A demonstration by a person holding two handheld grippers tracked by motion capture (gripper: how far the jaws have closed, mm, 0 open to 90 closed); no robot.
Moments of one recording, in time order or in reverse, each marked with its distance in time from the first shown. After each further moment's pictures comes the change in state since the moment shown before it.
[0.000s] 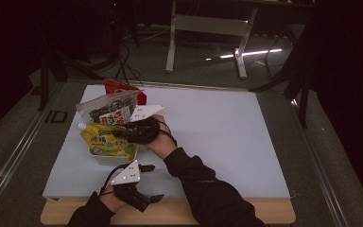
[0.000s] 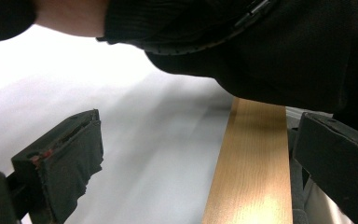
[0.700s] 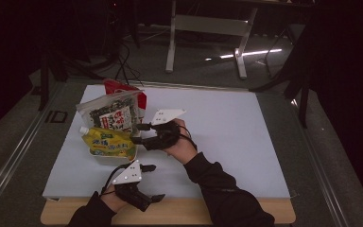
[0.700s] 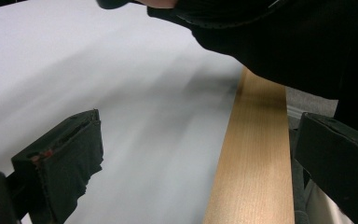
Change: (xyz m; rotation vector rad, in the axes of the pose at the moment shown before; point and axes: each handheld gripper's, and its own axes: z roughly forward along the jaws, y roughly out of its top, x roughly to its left) left arm 0.000 0.000 0.004 0.003 -0.003 -0.001; right arm 0.001 -0.020 -0.054 0.039 -0.064 0.041
